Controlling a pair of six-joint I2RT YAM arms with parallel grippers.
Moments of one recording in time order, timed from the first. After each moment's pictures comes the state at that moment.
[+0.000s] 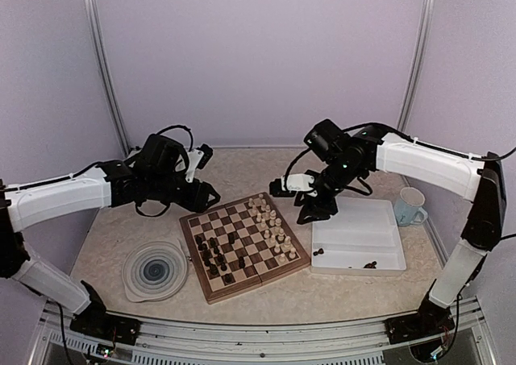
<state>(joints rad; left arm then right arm) -0.69 1.35 1.00 -0.32 0.05 -0.15 0.81 1.74 1.55 -0.95 -0.24 -0.84</state>
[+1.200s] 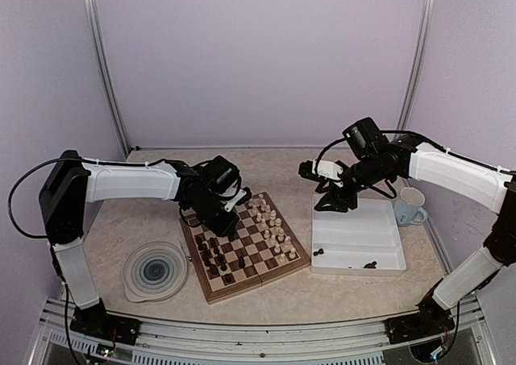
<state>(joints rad) -0.81 1.86 1.32 -0.64 0.07 -0.08 0.59 1.49 1.26 -0.70 -0.34 -0.76</state>
